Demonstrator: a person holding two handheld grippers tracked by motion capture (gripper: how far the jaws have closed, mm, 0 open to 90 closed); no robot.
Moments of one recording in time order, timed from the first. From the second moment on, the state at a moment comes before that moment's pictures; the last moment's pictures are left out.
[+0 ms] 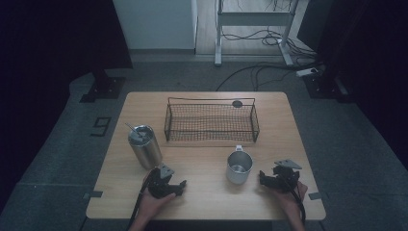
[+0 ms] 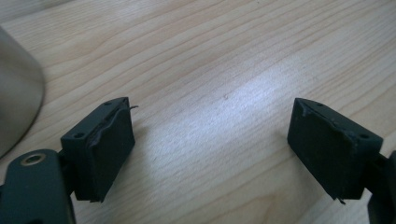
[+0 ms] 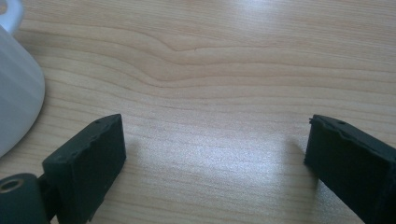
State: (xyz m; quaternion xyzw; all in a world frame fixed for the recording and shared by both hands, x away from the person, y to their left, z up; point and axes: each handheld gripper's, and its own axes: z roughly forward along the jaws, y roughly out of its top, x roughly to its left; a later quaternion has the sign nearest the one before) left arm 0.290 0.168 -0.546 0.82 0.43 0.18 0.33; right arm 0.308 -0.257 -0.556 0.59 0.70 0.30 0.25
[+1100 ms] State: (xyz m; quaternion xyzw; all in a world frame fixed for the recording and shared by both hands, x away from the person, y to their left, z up) left arm 0.267 0.214 -0.475 0.77 0.41 0.19 0.44; right arm 0.307 -0.263 -0.556 0.57 0.71 0.32 0.24
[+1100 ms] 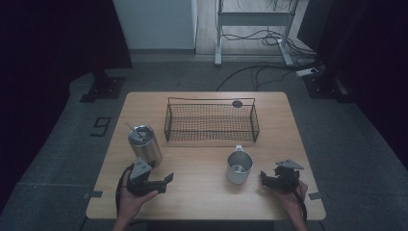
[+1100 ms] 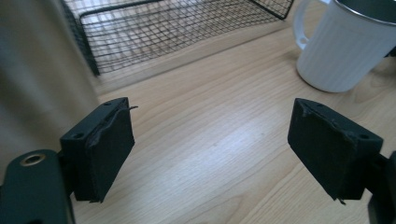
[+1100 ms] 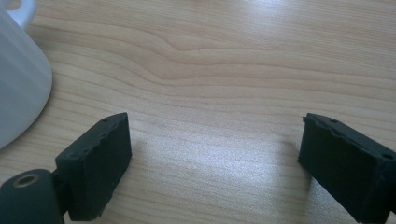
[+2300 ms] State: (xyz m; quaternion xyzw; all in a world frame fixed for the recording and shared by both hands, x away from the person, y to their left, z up) left arm 0.267 0.259 -0.460 0.74 0.45 0.22 0.45; right arm 0.308 -0.264 -0.556 0.57 0.72 0.32 0.24
